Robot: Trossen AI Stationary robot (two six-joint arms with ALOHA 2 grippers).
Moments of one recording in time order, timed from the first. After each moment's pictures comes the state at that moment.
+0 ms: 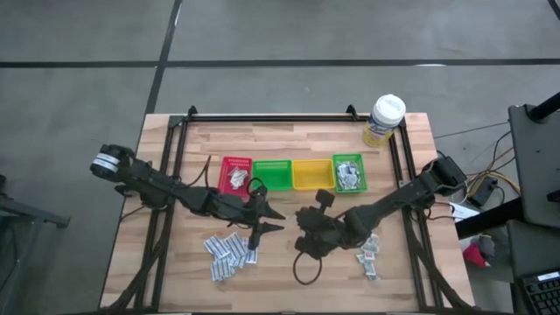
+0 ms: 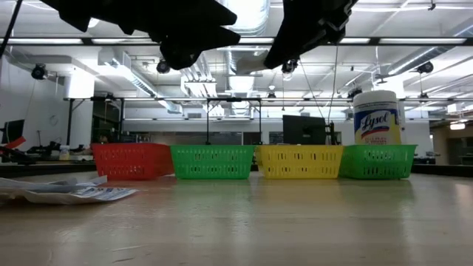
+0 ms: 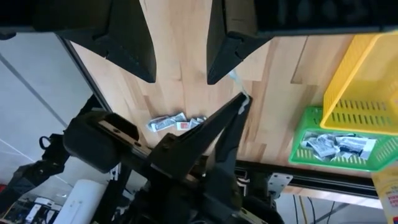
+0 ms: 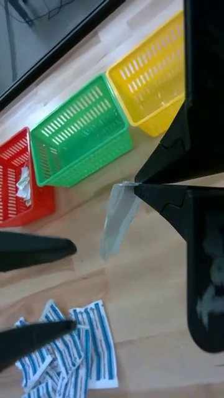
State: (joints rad) left arm -0.30 1.46 0.76 0.46 -0.14 -0.26; right arm 0.46 1.77 1.32 -0.59 0.75 0.62
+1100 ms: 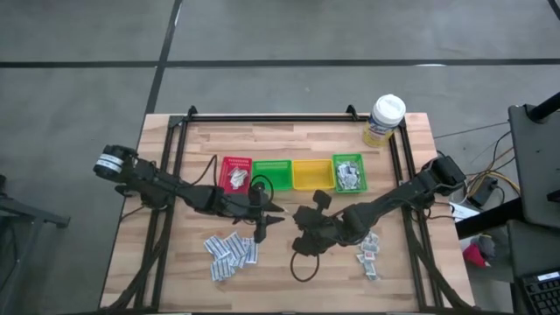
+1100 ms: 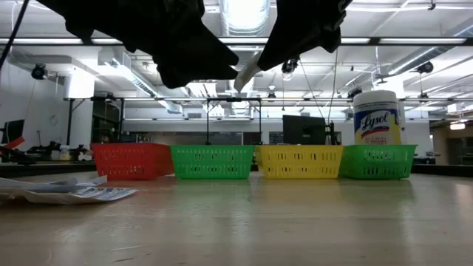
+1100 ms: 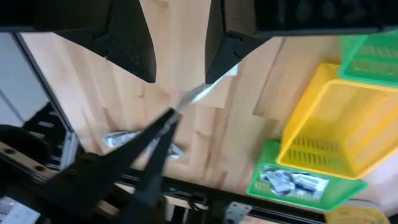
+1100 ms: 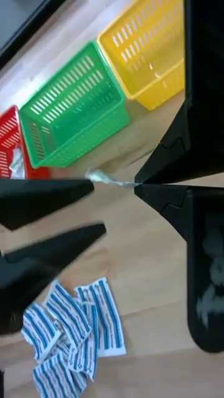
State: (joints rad) left arm -0.26 1.50 0.76 0.38 -0.22 -0.34; right arm 0.44 1.77 1.32 -0.54 0.65 0.66
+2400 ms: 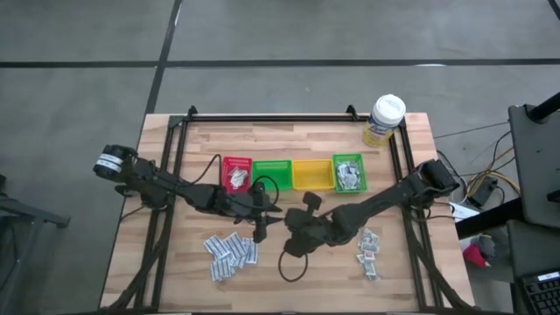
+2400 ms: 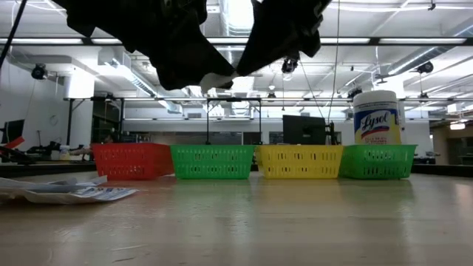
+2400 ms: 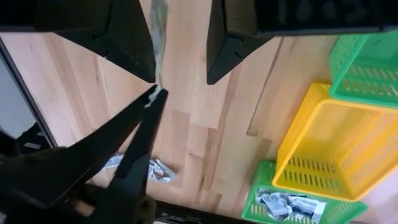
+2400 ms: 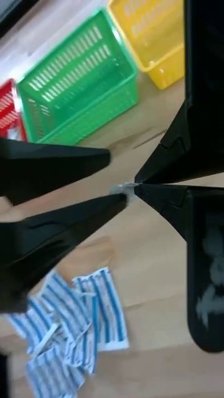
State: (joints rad) left arm -0.25 1.50 0.80 0.24 -0.21 -0.34; right arm 0.41 1.87 1.42 -0.54 0.59 0.61
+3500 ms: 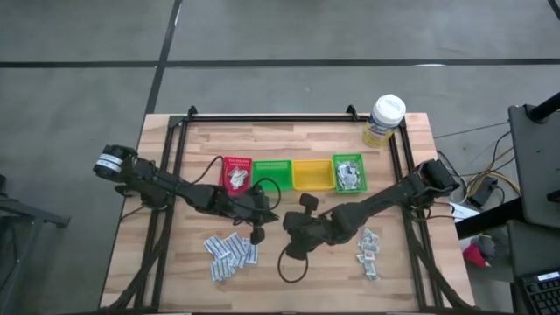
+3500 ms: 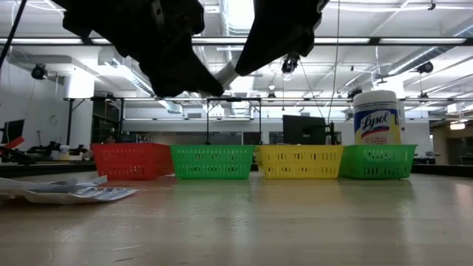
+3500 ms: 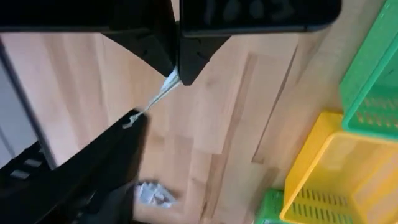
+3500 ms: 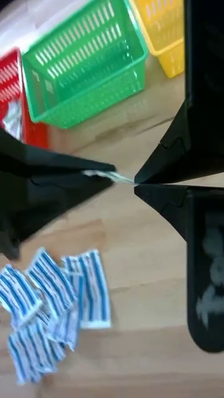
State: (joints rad) left arm -0.25 1.50 0.80 0.17 -0.17 -0.39; right arm 0.41 1.86 1.44 -0.54 0.50 0.52
